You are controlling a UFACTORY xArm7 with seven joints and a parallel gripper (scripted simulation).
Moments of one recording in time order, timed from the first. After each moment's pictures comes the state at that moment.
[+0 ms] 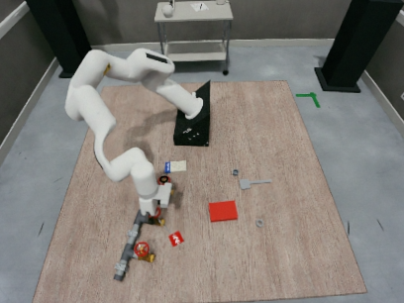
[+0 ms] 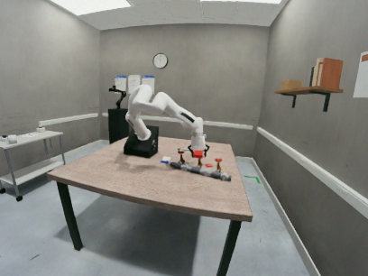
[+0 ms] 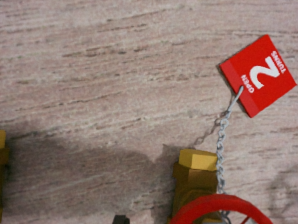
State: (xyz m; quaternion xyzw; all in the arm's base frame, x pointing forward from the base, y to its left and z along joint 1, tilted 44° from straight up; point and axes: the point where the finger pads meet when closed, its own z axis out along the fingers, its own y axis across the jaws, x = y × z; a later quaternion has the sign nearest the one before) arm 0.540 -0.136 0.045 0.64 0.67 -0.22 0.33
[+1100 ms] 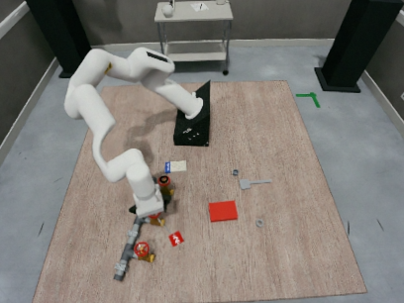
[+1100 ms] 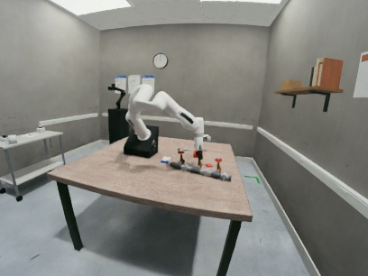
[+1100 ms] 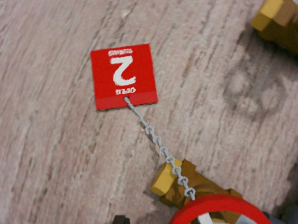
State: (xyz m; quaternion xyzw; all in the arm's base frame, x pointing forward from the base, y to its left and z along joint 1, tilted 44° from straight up) arm 0.540 -0.136 0.045 0.90 0.21 -0.02 0.37
